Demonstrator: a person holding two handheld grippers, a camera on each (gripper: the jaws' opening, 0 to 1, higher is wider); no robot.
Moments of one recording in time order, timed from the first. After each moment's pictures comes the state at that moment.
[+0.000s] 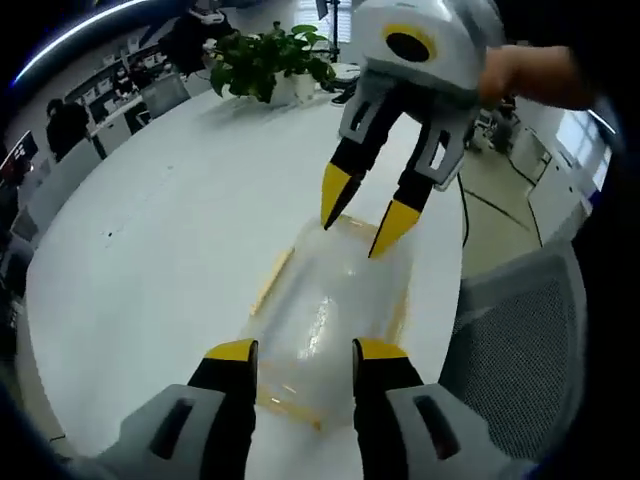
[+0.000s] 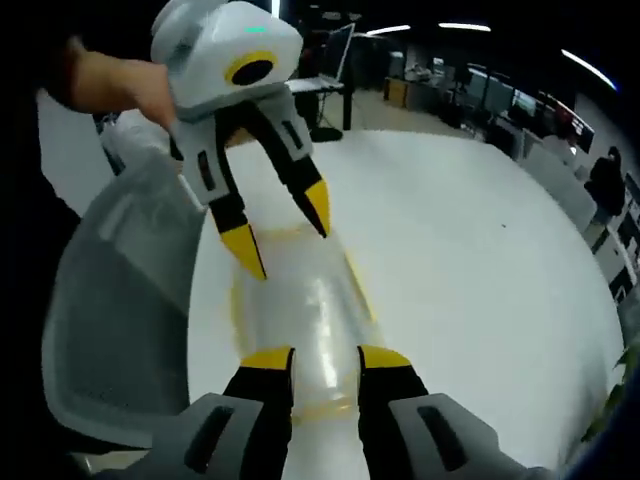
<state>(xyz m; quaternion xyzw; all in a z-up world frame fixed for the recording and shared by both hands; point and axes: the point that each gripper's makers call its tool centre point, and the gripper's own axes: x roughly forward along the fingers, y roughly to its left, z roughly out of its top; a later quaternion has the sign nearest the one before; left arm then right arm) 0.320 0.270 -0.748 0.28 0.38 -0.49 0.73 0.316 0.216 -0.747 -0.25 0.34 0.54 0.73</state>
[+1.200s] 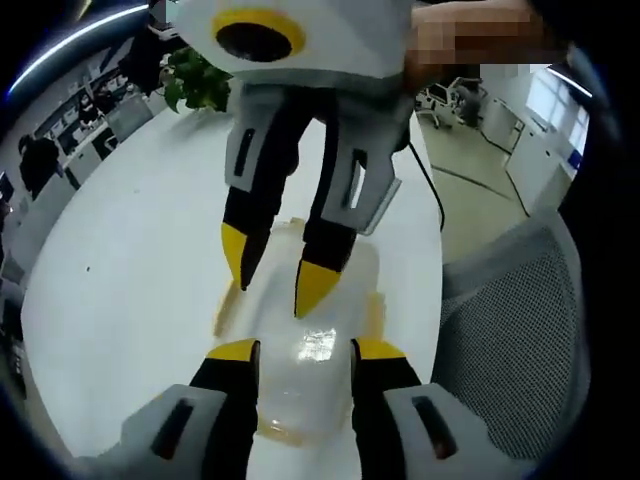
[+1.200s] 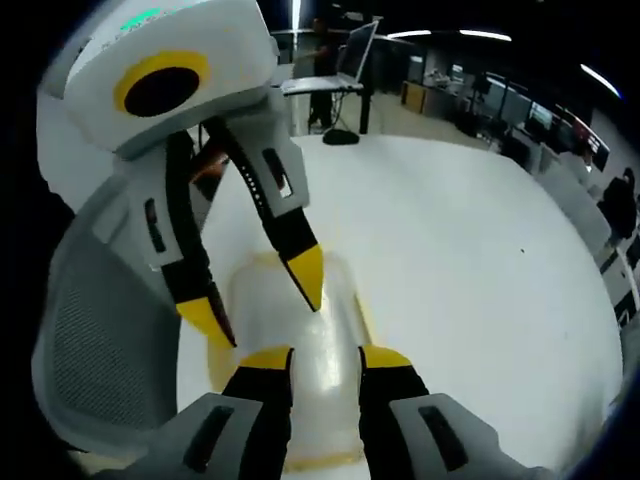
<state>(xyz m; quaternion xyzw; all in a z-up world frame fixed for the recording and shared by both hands) 0.300 0.254 -0.751 0.31 0.35 -0.54 0.70 0.329 0.252 -0.752 -0.27 0.33 0.56 0.71</state>
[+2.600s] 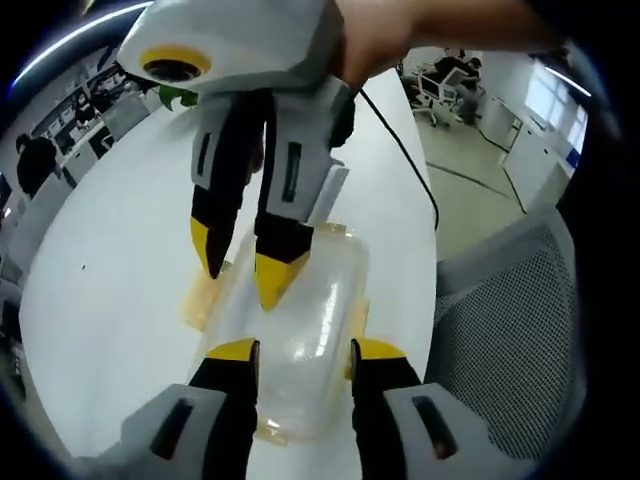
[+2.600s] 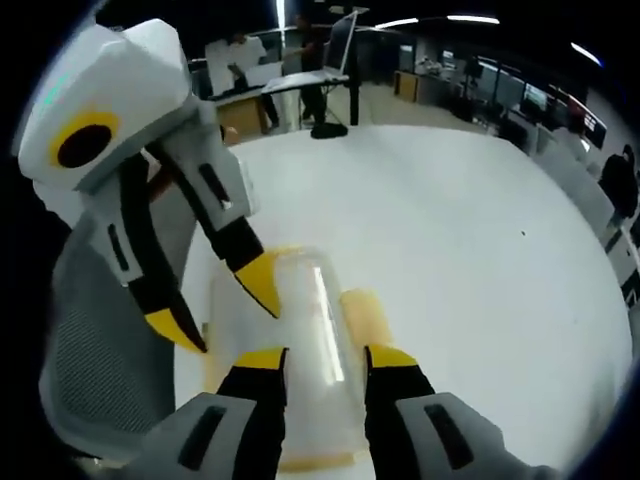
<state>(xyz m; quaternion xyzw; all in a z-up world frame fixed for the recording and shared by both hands) 0.292 0.252 -0.758 0.32 0.36 -0.54 0.69 0.347 0.247 -0.759 -0.23 0.36 0.55 0.71</state>
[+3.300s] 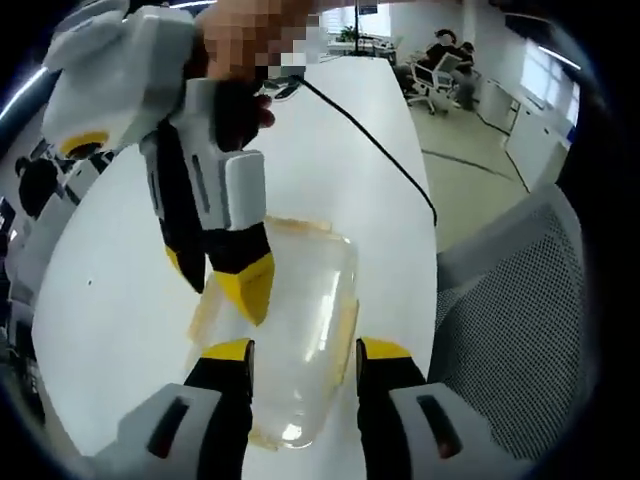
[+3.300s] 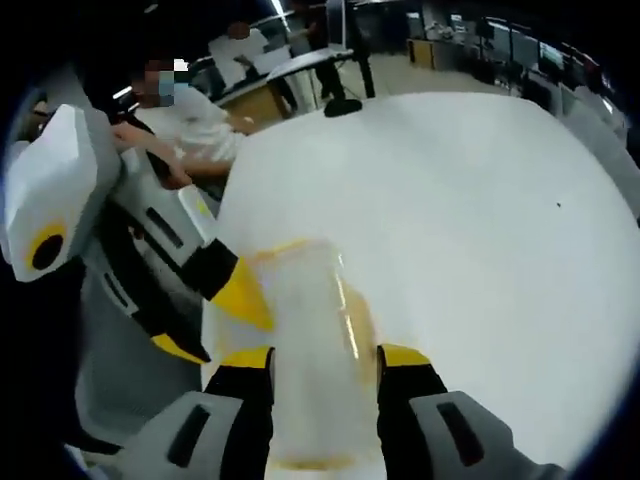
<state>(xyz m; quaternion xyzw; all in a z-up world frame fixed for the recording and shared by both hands) 0.281 0.245 -0.766 0.37 0.33 -0.54 0.68 0.341 0.252 -0.772 -0.23 0.44 0.60 0.63</state>
